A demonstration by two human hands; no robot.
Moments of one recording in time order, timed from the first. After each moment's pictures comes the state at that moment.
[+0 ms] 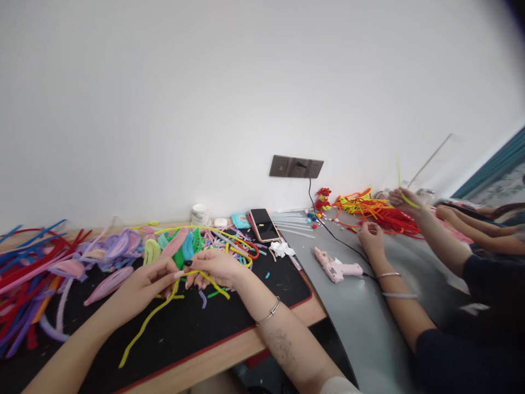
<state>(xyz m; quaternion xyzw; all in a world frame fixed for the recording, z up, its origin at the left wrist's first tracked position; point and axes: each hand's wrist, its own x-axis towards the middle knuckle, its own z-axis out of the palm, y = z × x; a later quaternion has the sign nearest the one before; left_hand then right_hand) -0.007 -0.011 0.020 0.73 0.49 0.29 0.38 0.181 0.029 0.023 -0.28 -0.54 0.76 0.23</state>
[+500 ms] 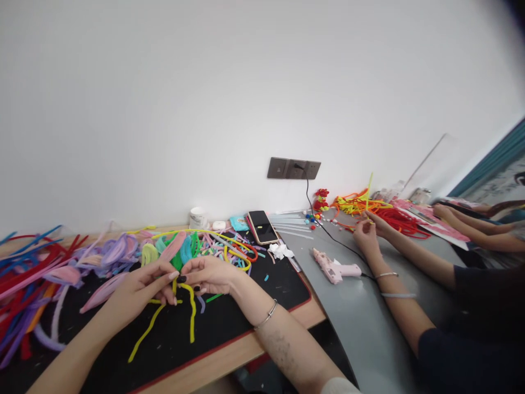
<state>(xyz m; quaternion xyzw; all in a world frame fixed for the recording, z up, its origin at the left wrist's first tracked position) -0.005 -0.012 0.020 0.64 0.50 0.34 0.47 0.176 0.025 0.028 -0.30 -0.49 0.79 0.22</state>
